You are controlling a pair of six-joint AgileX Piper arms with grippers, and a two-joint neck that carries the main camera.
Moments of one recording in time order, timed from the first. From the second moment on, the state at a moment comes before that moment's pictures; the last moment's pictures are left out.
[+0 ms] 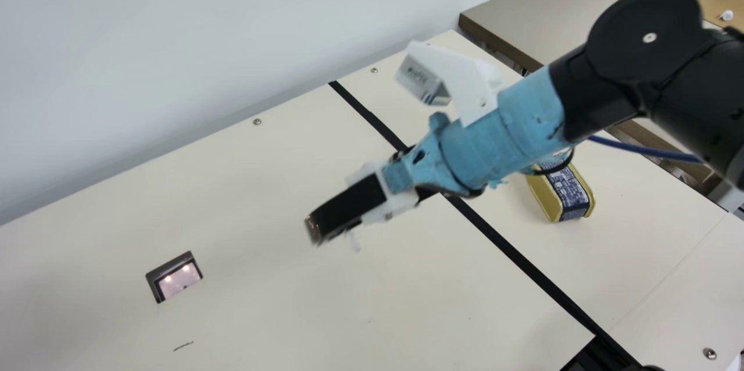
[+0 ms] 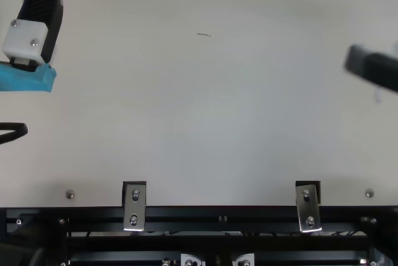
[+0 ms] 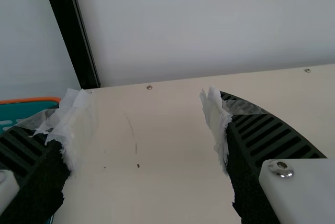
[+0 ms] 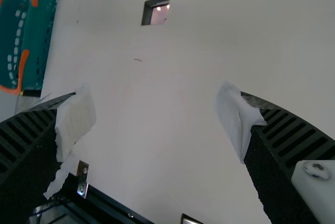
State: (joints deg) left arm -8.2 53.6 -32.9 -14.1 6.3 11.7; right arm -15.3 66.4 -53.9 44.0 69.8 -28.2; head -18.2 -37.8
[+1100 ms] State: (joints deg) left arm -8.2 53.6 -32.9 -14.1 6.3 11.7; right arm 3.2 49.2 -60.3 47.4 70.2 -13.1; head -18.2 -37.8
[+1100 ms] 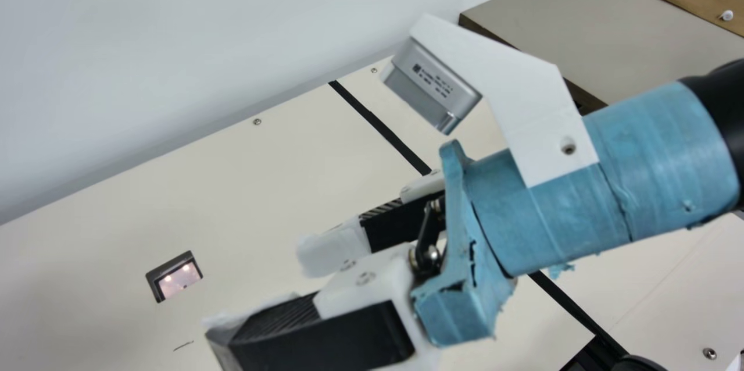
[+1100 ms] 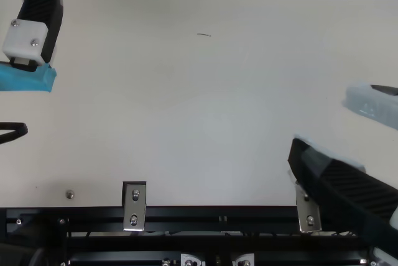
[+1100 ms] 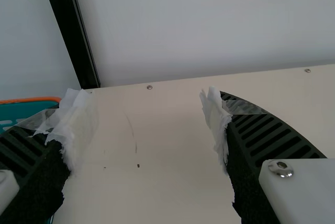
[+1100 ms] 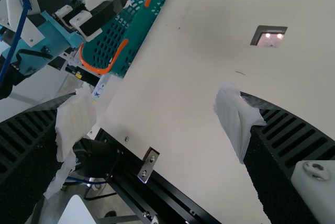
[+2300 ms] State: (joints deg) left arm -8.2 53.6 -32.9 -14.1 6.3 11.7; right arm 3.2 49.2 -60.3 47.4 69.9 -13.1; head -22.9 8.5
